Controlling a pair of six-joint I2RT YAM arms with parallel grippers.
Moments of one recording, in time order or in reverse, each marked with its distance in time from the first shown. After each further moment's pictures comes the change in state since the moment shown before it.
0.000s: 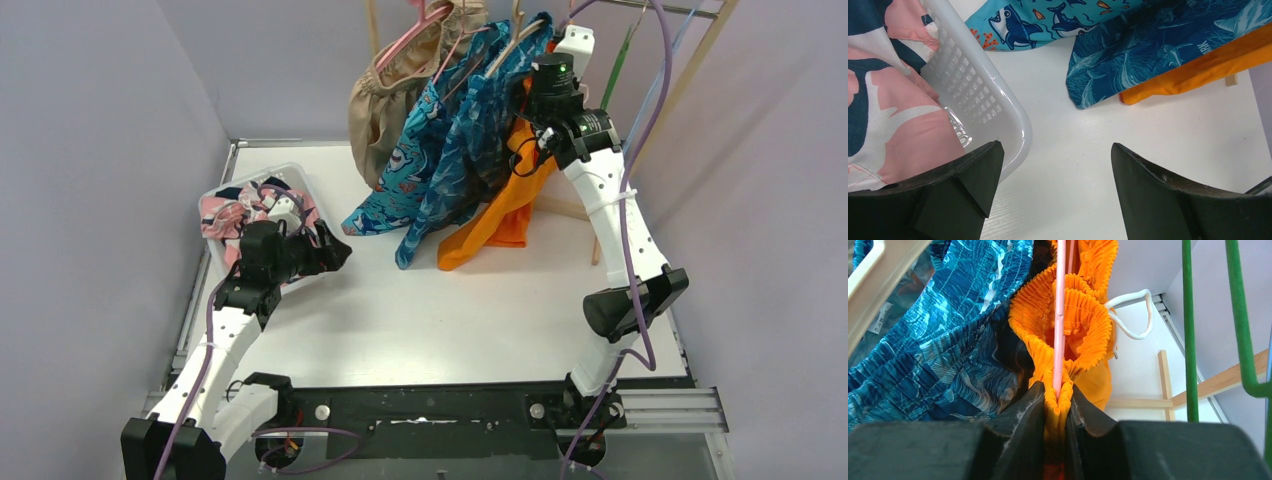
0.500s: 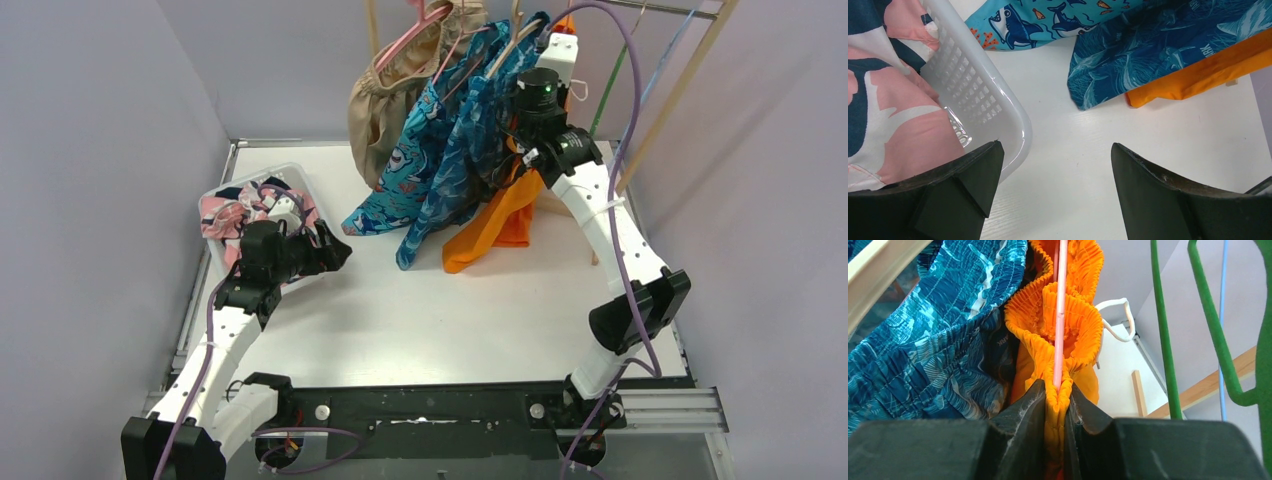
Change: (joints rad) left arm 0.000 0.003 0.000 0.001 0.000 0.000; right arm 0.054 -0.070 -0.213 0.257 0.152 -0.149
